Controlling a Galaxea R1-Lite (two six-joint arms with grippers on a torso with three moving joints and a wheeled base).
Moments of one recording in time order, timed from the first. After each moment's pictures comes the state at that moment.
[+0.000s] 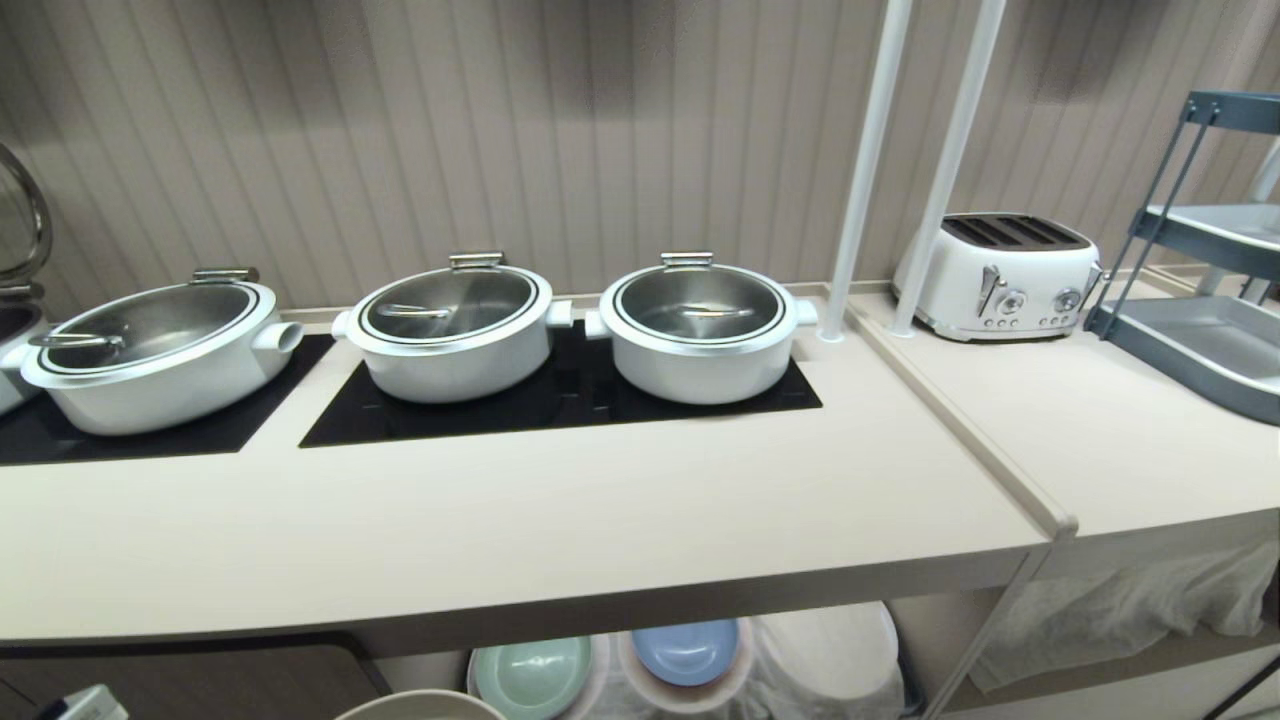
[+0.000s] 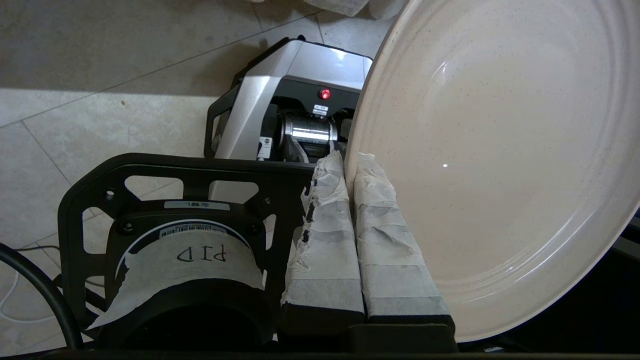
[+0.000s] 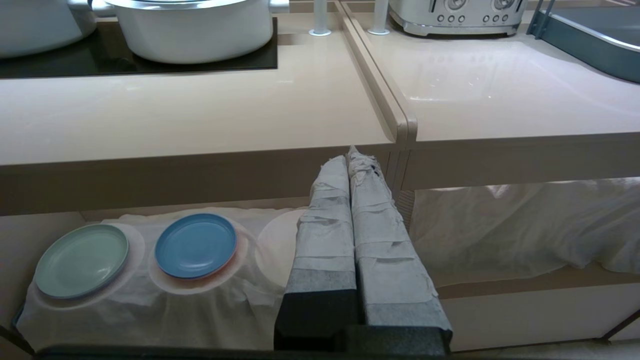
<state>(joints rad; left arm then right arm) -0.06 0.93 -0.35 0.56 -0.25 -0.36 0.00 0.00 0.00 0.00 0.00 -0.01</state>
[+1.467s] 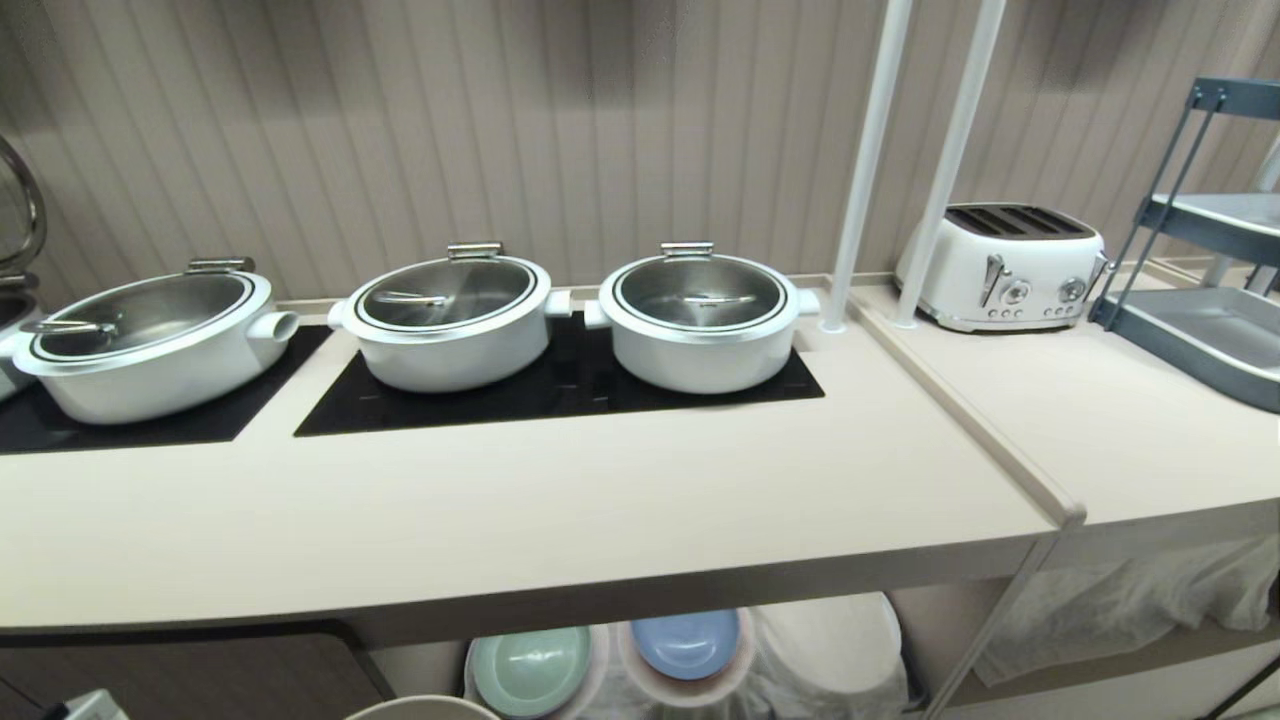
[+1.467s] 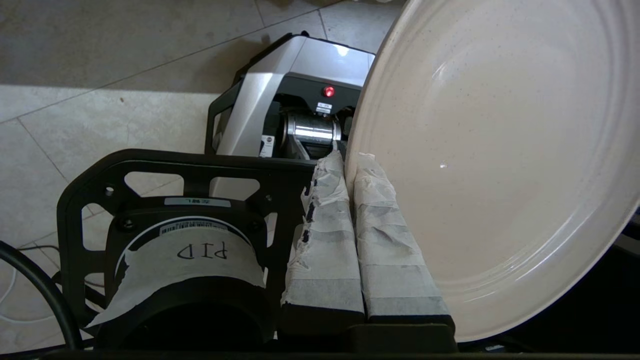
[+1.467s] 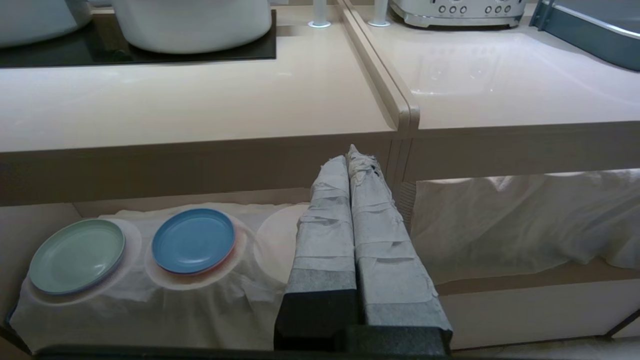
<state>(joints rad) -0.06 0.93 -0.34 0.56 -0.25 -0.36 0.00 0.00 0.00 0.00 0.00 -0.01</state>
